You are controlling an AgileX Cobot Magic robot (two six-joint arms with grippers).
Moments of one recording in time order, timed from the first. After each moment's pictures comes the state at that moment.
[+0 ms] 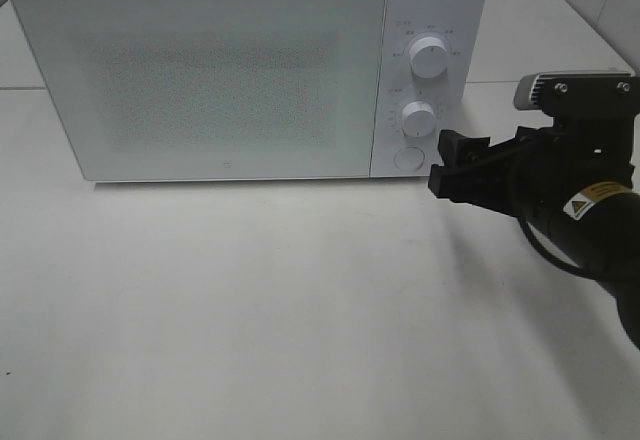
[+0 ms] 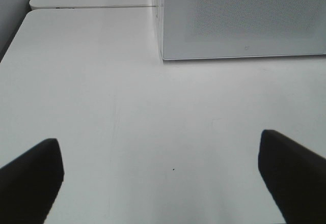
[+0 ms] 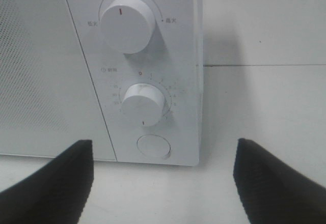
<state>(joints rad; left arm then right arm) 0.11 0.00 -0.50 -0.21 1.05 0.16 0.56 1.64 -0.34 0.45 -1.08 -0.08</state>
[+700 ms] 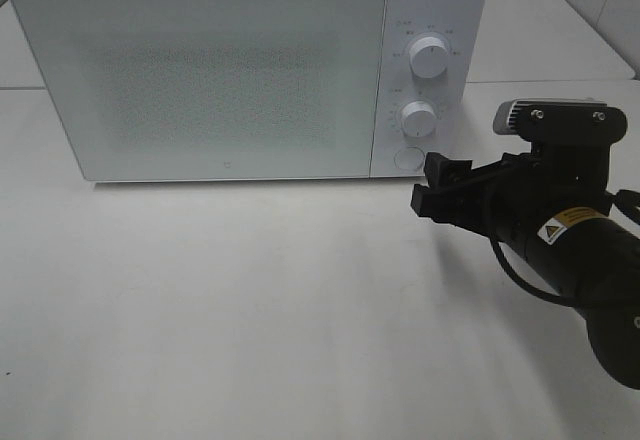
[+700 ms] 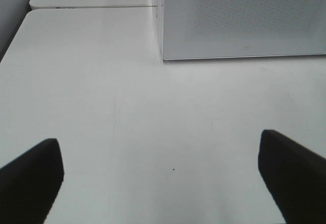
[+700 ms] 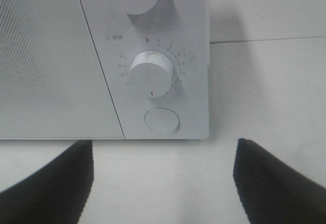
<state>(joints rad) 0.11 0.00 -0.50 -0.21 1.05 0.16 0.65 1.72 -0.34 0.56 -1.12 -0.03</state>
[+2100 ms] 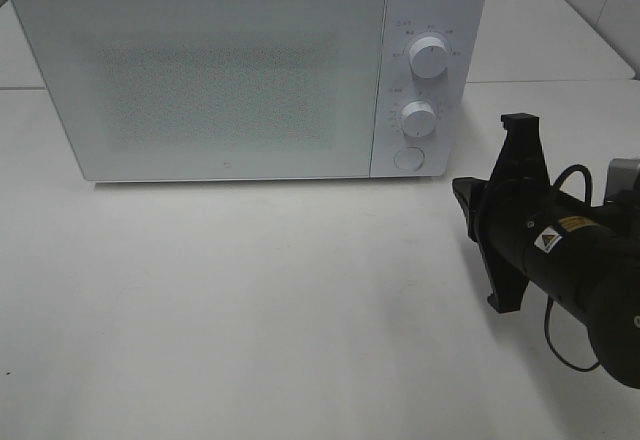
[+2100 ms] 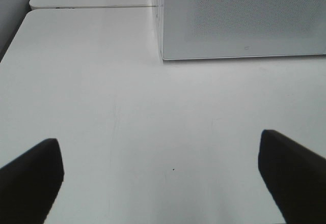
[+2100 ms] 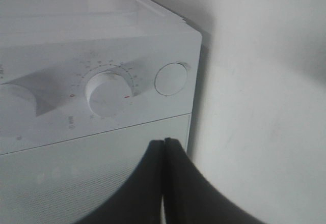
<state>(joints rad) 0.11 0.00 -0.50 -0.21 1.05 0.16 0.65 1.72 -0.34 0.57 -1.02 1.41</state>
